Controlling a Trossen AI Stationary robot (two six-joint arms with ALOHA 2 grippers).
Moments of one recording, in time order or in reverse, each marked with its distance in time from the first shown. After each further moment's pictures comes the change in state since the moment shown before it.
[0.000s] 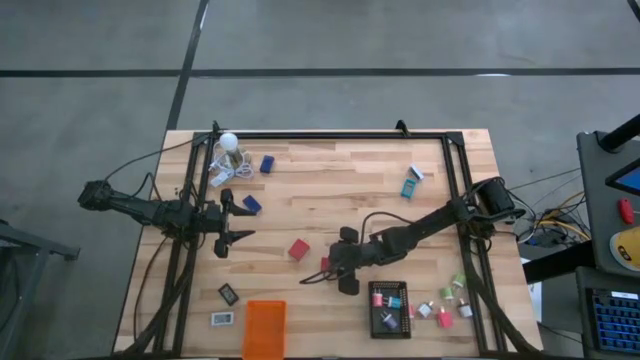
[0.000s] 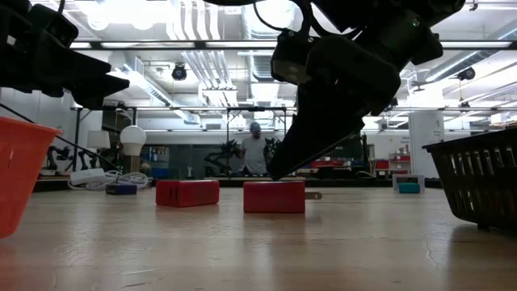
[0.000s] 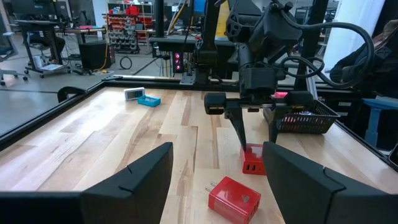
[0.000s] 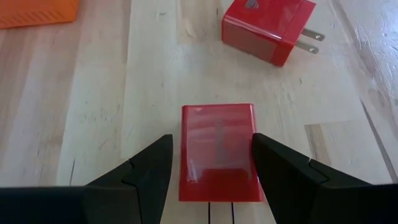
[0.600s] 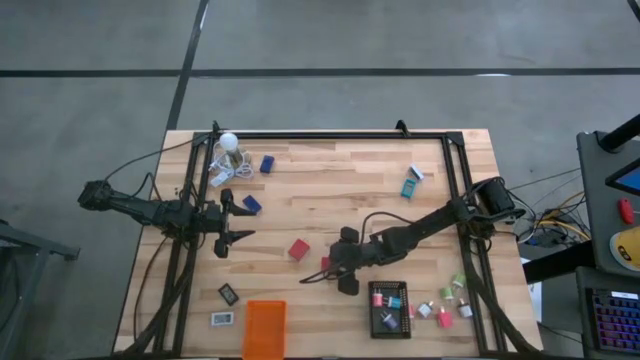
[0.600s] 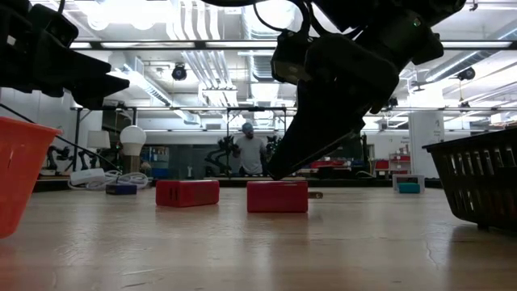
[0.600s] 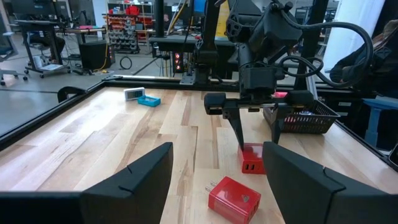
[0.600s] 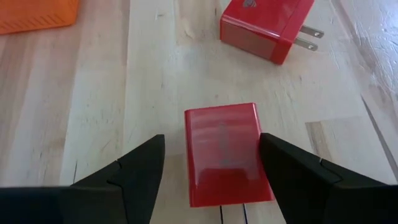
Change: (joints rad) left arm 0.000 0.000 0.000 0.000 0.000 0.000; right arm 0.001 0.000 -0.002 0.000 0.001 0.027
